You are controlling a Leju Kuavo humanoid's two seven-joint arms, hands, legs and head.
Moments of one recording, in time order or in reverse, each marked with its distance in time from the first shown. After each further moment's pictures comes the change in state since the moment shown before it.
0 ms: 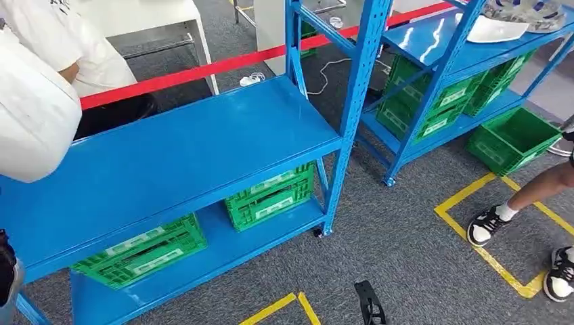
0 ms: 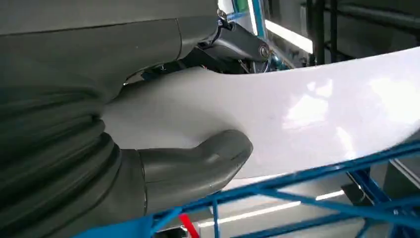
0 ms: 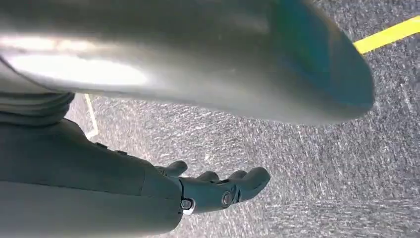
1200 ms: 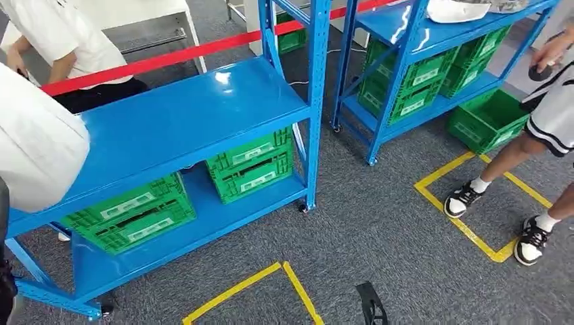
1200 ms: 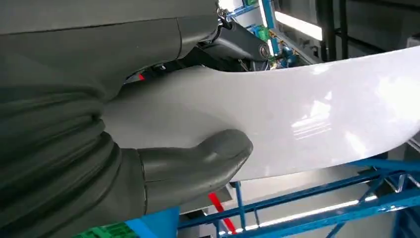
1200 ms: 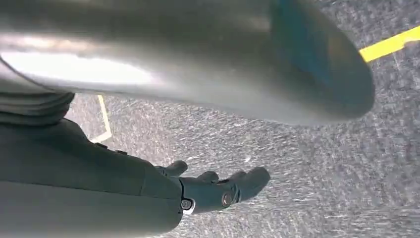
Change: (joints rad) left arm 0.111 0.096 -0.006 -0.018 0.021 -0.004 -0.055; right arm 0.006 0.006 -0.028 0.000 0.007 0.019 -0.013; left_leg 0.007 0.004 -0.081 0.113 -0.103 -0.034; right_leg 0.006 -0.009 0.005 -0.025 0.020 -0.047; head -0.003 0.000
